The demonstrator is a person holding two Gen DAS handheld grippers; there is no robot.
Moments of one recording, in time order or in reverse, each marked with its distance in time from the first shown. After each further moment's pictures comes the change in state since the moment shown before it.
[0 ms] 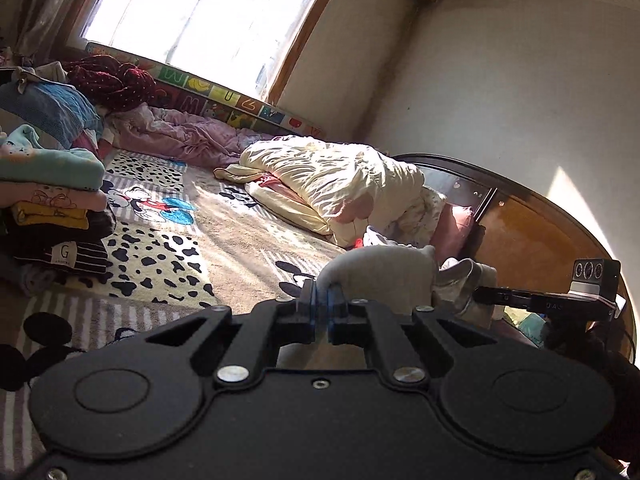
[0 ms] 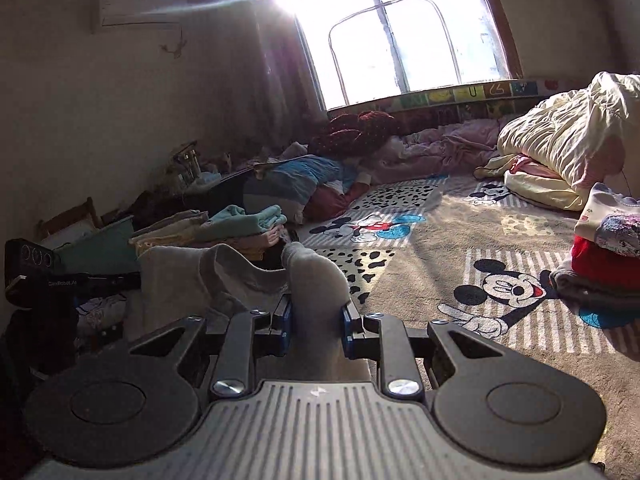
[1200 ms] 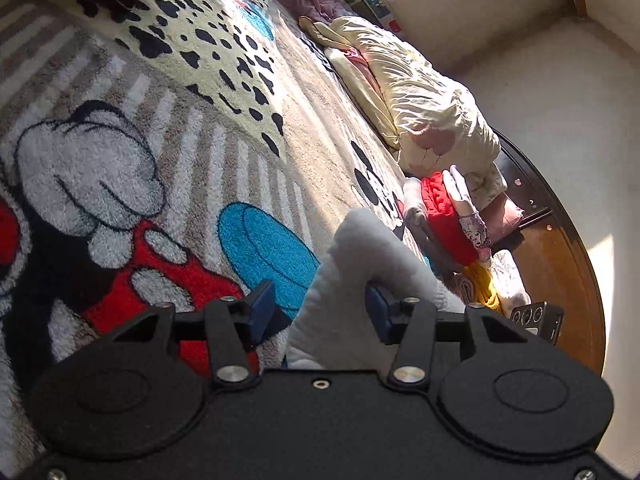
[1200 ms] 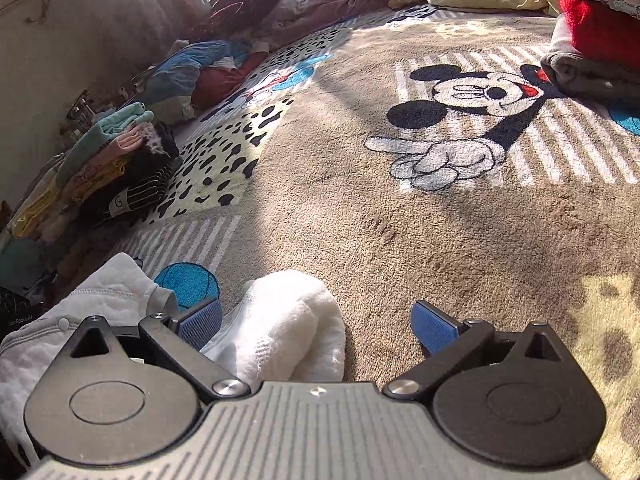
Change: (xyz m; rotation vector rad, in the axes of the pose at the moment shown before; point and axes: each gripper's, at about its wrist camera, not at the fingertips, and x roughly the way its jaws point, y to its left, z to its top) left arm 0.189 0.148 -0.111 -0.527 0.302 -0.069; right arm 0.210 -0.121 -0.110 0.367 0.355 -0.104
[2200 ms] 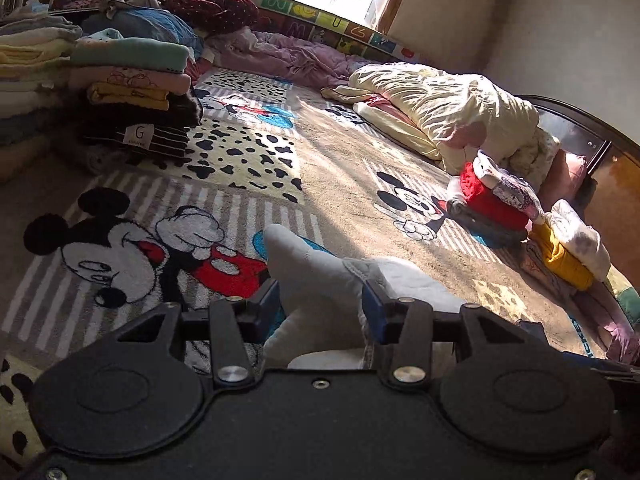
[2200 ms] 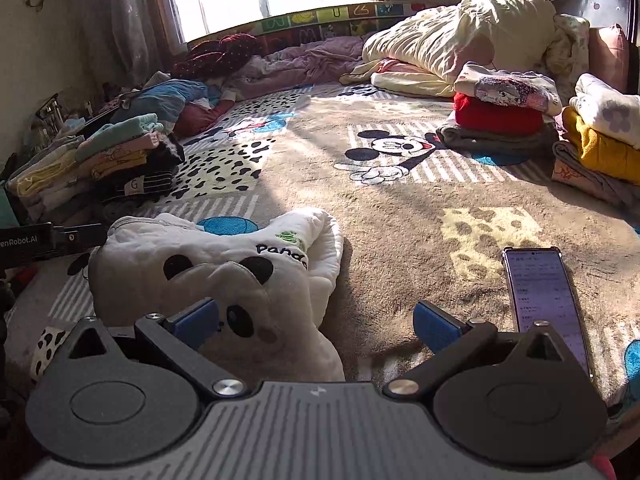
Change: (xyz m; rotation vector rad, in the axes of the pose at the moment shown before) left arm -0.118 -0.141 -0.095 0.315 -0.217 0.417; right arm -0.178 0.130 -0.144 -0.083 -0.235 -0.298
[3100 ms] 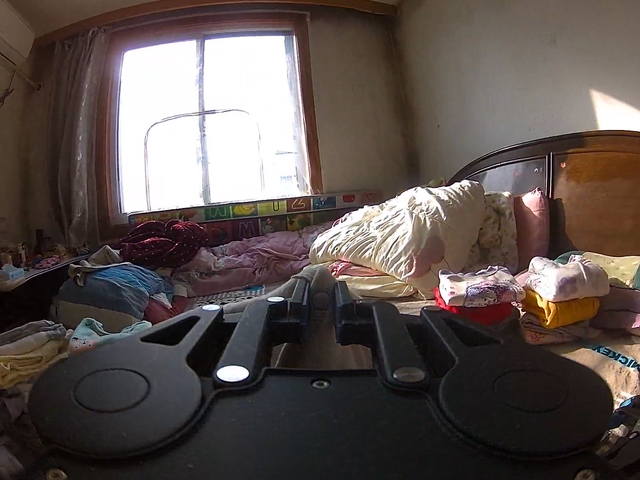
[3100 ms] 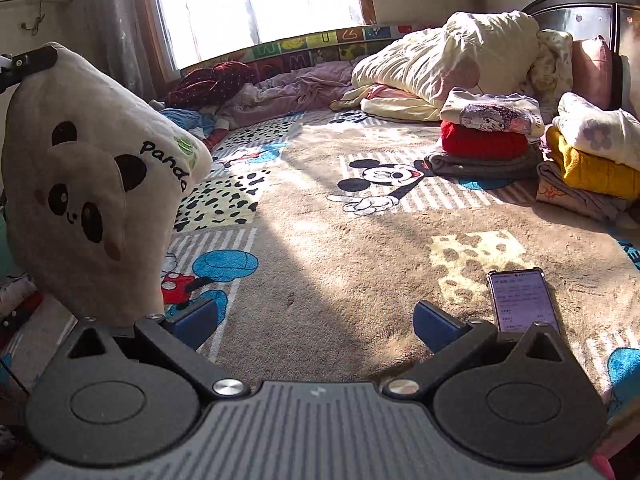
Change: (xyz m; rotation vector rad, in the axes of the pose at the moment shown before) left arm -0.072 -0.114 0.059 0.544 -0.433 0.022; right arm -0.028 -0.001 0.007 0.018 -0.065 -0.059
